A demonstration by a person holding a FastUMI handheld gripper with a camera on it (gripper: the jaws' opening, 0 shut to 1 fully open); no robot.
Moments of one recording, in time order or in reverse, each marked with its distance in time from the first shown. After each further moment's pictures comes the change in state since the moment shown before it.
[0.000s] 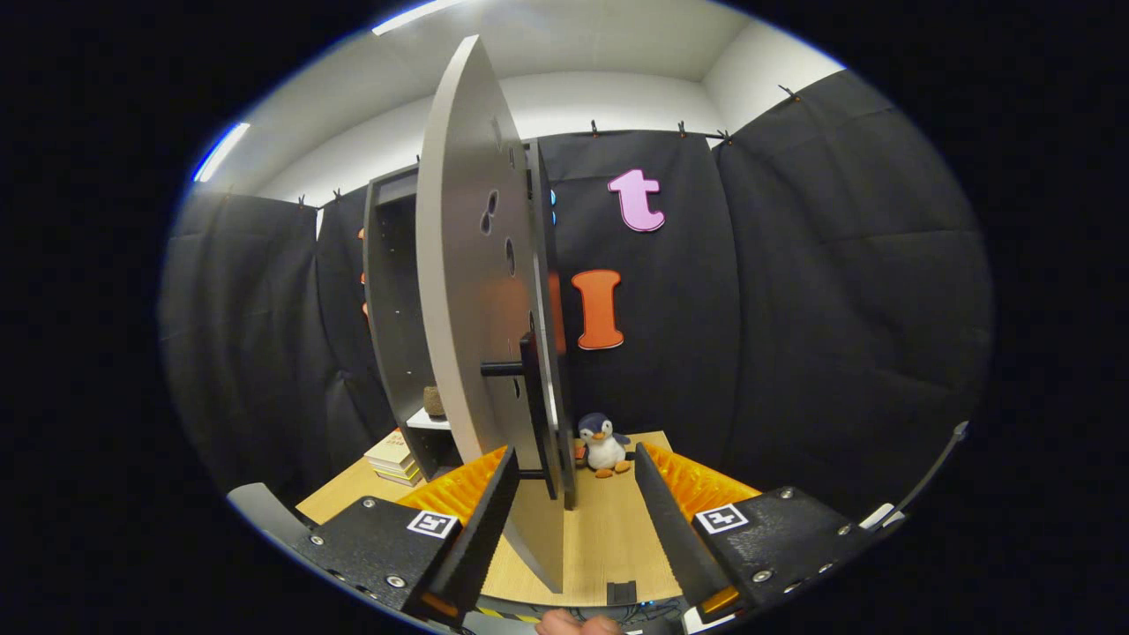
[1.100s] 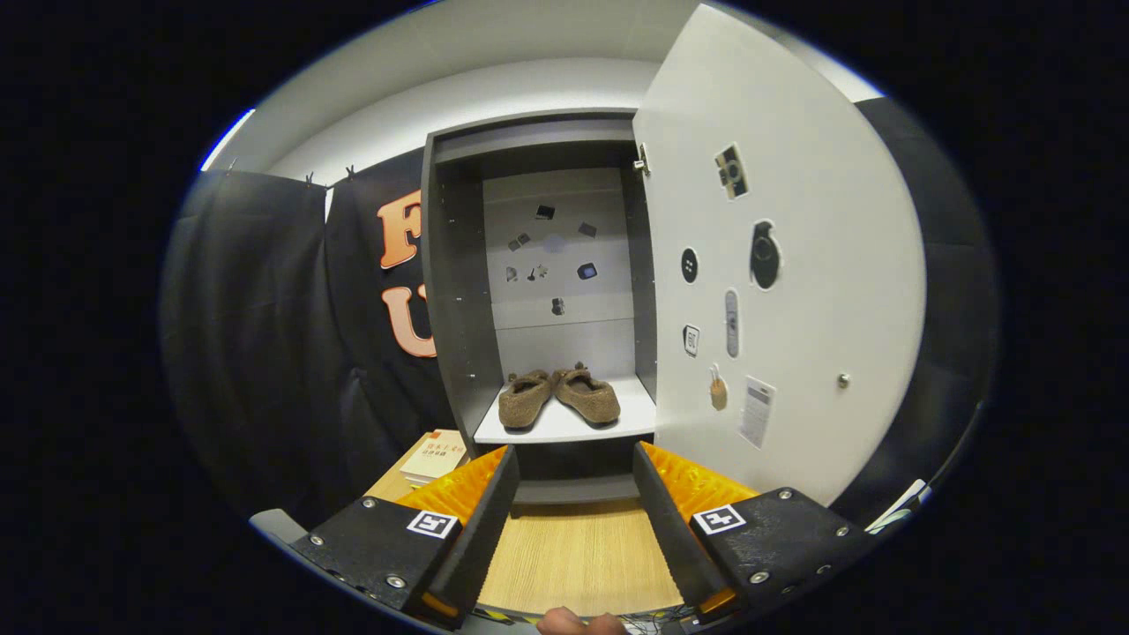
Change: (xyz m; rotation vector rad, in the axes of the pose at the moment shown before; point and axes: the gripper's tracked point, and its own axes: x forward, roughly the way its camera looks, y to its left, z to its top) arm 0.045 0.189 -0.001 -0.002 0.038 0.018
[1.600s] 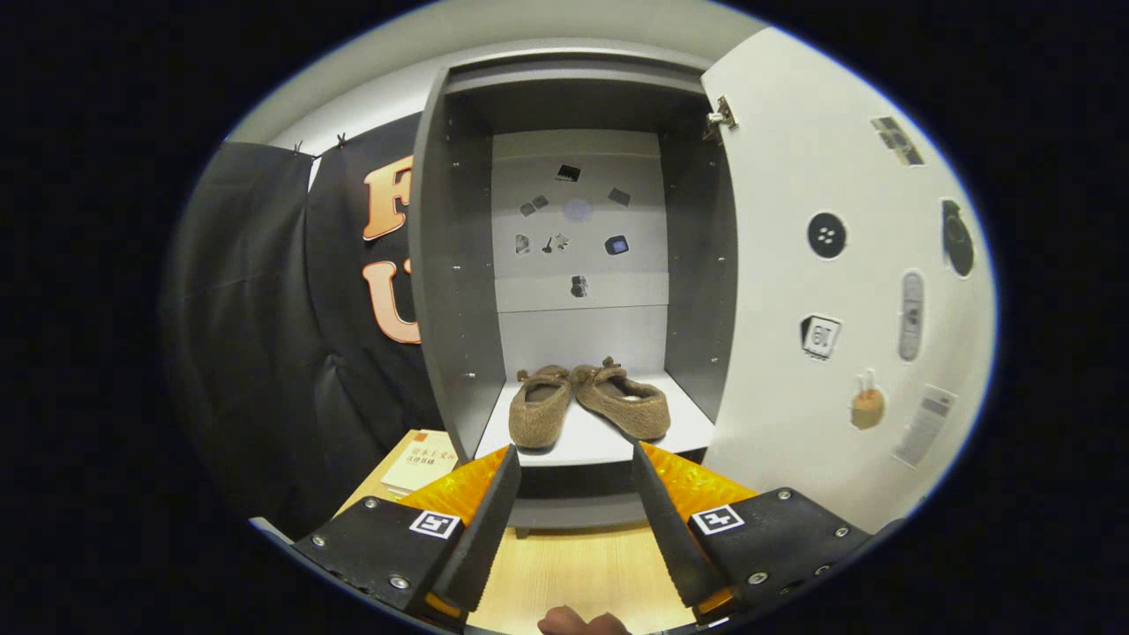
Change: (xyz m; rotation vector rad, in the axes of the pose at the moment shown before) arm 0.131 0.076 -0.010 -0.051 0.032 -0.077
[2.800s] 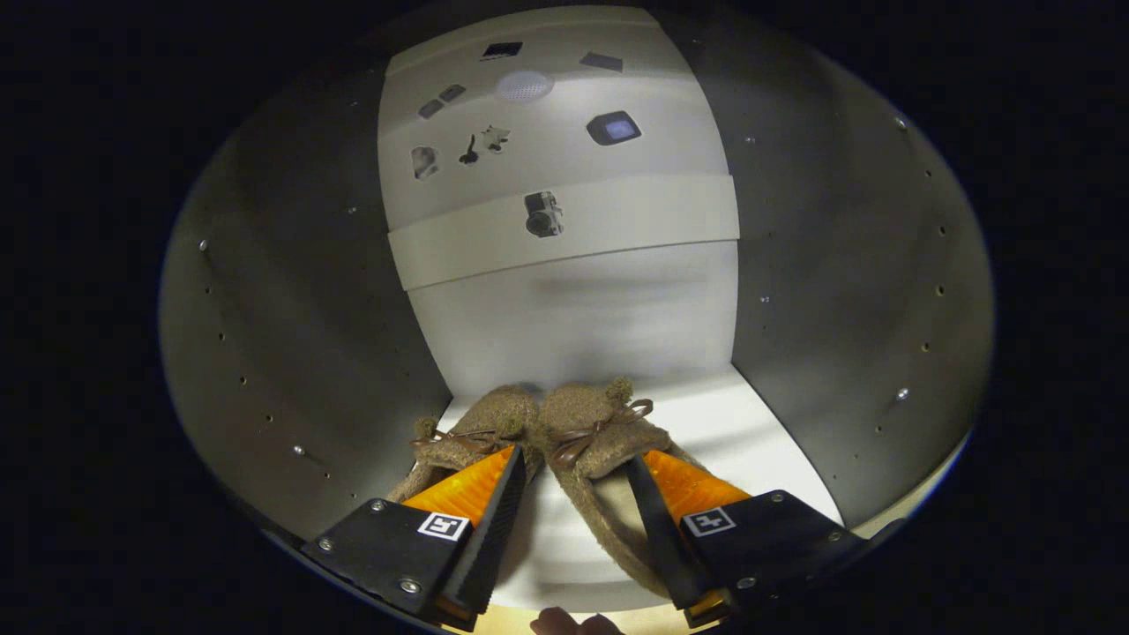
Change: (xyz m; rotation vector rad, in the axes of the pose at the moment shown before) arm 0.300 -0.020 -0.021 0.092 0.189 0.098
